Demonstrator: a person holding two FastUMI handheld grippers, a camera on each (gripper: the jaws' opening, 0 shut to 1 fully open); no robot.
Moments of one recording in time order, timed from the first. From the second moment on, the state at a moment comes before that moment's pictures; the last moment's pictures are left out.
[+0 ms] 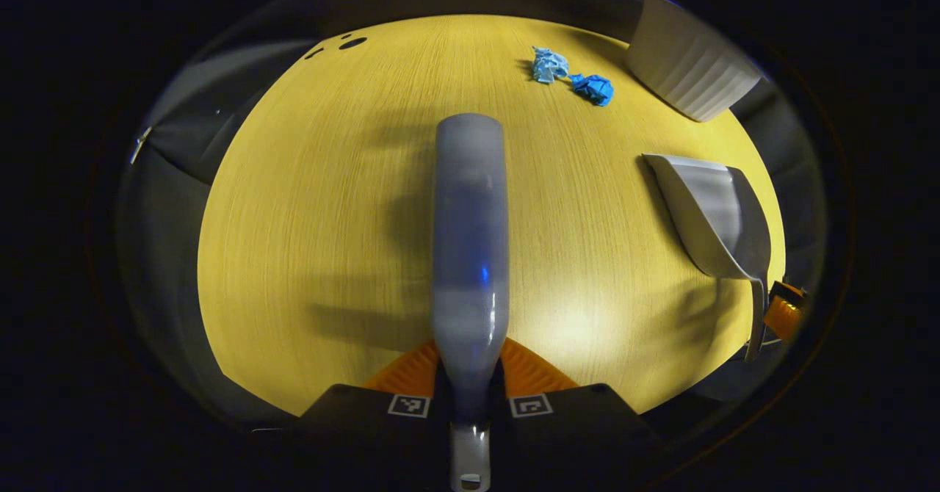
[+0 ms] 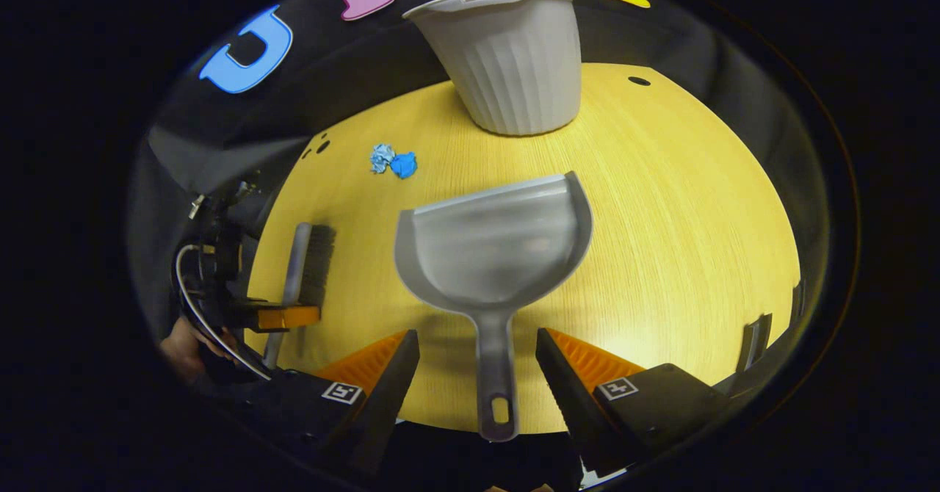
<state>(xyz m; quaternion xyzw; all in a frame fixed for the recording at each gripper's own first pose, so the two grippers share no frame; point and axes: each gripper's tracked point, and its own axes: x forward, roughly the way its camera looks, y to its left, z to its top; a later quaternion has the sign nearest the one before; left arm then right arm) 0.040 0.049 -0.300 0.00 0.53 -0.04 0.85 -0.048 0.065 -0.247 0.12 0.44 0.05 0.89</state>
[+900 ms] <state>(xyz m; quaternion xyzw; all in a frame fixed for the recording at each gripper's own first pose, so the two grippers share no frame) 0.143 0.094 -0.228 0.04 0.45 -0.07 0.89 -0.008 0.056 -0.310 0.03 0.54 -0.02 0.84</state>
